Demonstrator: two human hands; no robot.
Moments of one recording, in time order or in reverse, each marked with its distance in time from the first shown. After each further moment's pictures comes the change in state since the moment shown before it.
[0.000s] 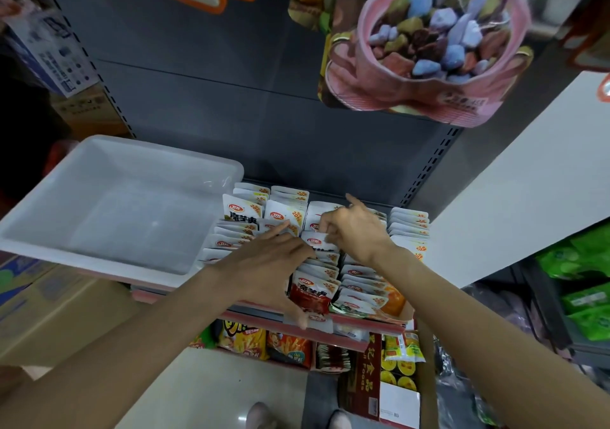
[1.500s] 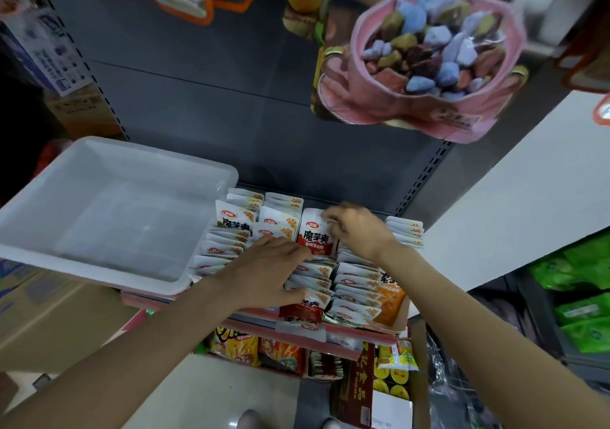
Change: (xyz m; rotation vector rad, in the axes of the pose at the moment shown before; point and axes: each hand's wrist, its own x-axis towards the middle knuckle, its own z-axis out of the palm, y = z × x) left_hand 0.007 0.013 -0.011 -0.078 -0.024 -0.060; right_hand 0.004 0.020 -0.009 0.203 -0.016 0.068
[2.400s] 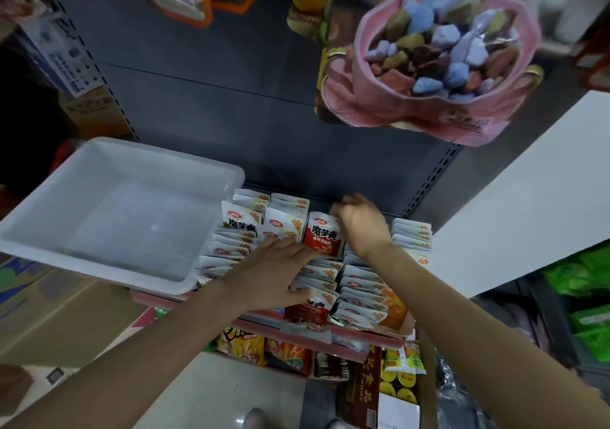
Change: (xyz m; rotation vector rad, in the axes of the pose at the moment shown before) left_hand 0.003 -0.003 0.006 0.005 0.007 -0.018; right_hand 0.018 0.000 0.015 -0.311 0.141 0.044
